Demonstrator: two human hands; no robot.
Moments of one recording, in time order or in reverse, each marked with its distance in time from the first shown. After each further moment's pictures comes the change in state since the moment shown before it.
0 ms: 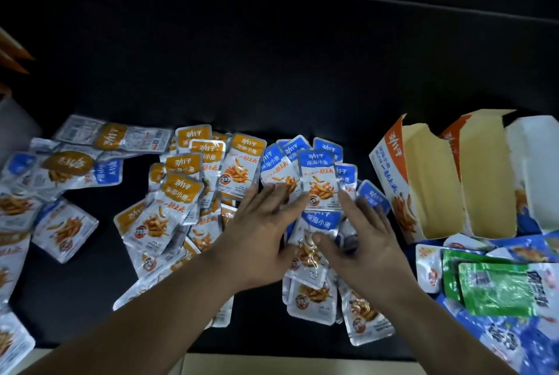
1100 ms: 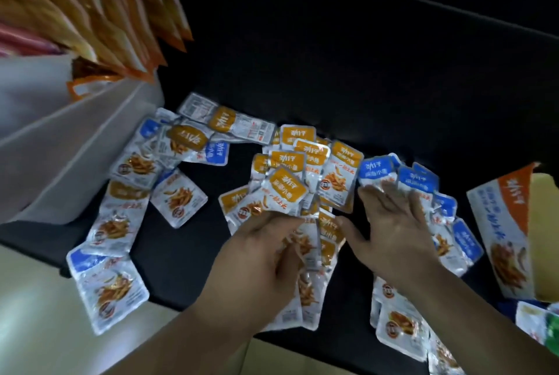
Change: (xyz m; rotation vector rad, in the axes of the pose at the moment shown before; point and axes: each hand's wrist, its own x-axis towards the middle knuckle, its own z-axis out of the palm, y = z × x) left_hand -0.129 -0.053 -0.034 -0.386 0.502 -0.348; right_hand 0.057 -0.109 0.054 -0.675 -0.136 -0.250
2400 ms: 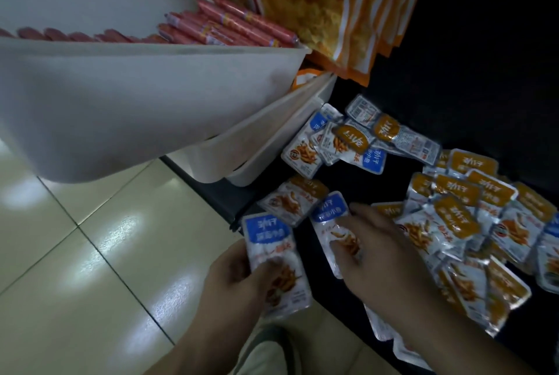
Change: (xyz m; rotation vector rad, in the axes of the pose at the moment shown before) left_hand -0.101 -0.060 -0.127 -0.824 0.515 -1.001; right_hand -0.002 -0.222 0.008 0.468 -0.149 -0.382
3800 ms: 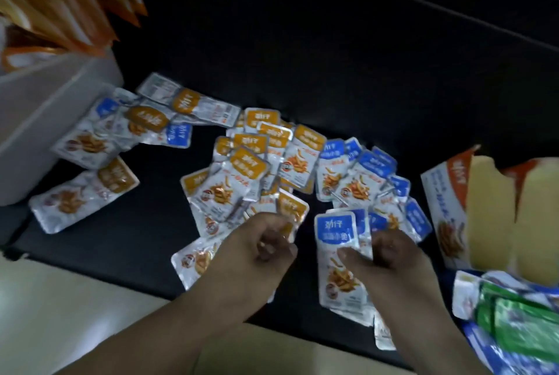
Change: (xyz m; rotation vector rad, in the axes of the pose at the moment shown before) left_hand -0.049 -0.049 0.201 0.541 -0.693 0.347; right_hand -0.175 0.134 -0.119 0.684 0.492 0.897
